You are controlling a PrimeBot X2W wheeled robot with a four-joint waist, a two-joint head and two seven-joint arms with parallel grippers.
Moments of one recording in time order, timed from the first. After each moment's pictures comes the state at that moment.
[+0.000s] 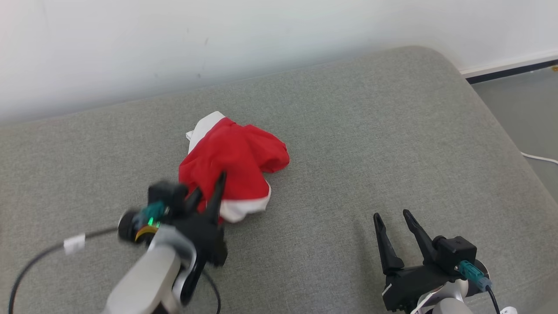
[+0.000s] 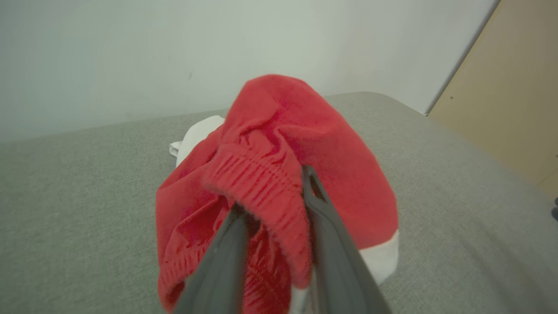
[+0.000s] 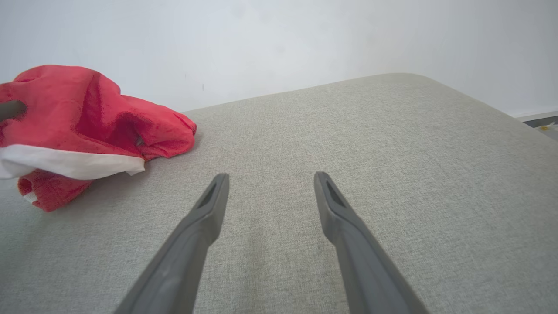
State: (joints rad) left arm -0.69 0.19 -0.66 0.77 -0.68 -0.09 -0.26; right arm -0.23 -0.11 0.14 0.47 0.25 0.13 -0.26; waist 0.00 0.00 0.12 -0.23
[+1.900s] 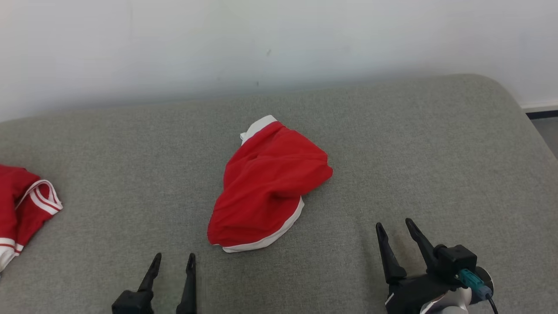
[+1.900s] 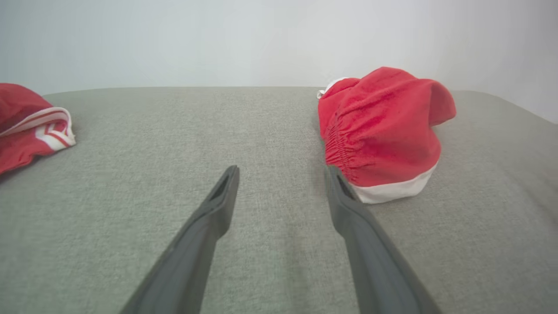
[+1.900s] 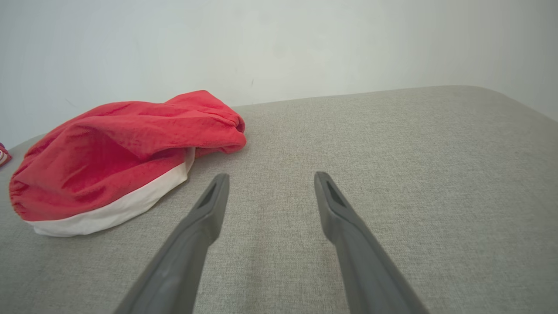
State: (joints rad) left arm -0.04 0.05 -0.06 0.33 -0.14 -0.11 -0.26; right arm -0.18 -0.11 0.12 0.46 0.20 0.13 -0.26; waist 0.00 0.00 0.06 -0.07
